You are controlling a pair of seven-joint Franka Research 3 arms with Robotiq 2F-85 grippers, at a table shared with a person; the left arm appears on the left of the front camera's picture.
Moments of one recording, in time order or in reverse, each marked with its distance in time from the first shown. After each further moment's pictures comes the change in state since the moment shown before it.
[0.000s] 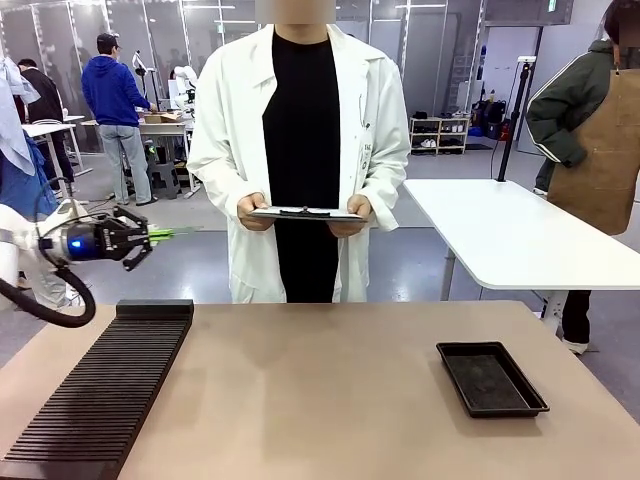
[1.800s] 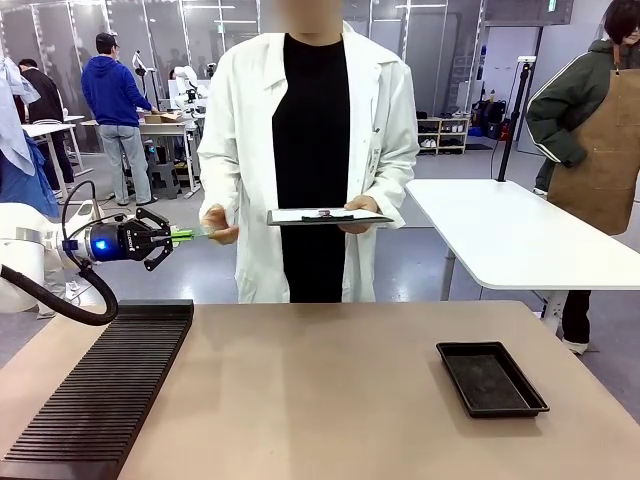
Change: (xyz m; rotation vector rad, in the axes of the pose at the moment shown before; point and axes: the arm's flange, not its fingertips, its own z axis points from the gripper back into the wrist) left arm 0.009 0.005 -0.027 0.017 -0.054 -0.029; right arm 0.000 0.000 0.000 0.000 0.000 0.000
